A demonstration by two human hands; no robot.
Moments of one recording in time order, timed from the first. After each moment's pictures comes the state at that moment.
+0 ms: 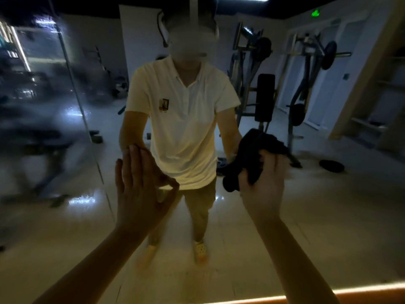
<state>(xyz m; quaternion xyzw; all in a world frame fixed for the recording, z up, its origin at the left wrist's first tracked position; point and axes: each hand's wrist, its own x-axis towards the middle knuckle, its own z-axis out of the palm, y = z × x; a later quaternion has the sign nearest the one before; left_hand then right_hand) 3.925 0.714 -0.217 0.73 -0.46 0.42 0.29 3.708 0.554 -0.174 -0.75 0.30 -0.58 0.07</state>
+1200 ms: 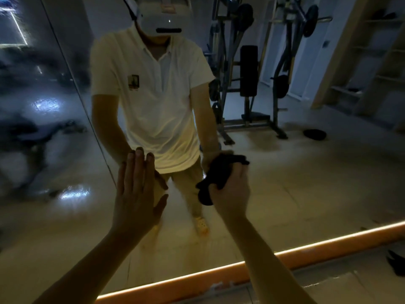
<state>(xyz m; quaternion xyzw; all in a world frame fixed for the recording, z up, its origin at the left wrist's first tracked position) 3.953 0.759 -0.265 0.71 -0.57 0.36 0.22 3.763 0.611 -0.278 -0.73 0.47 -0.46 0.17</state>
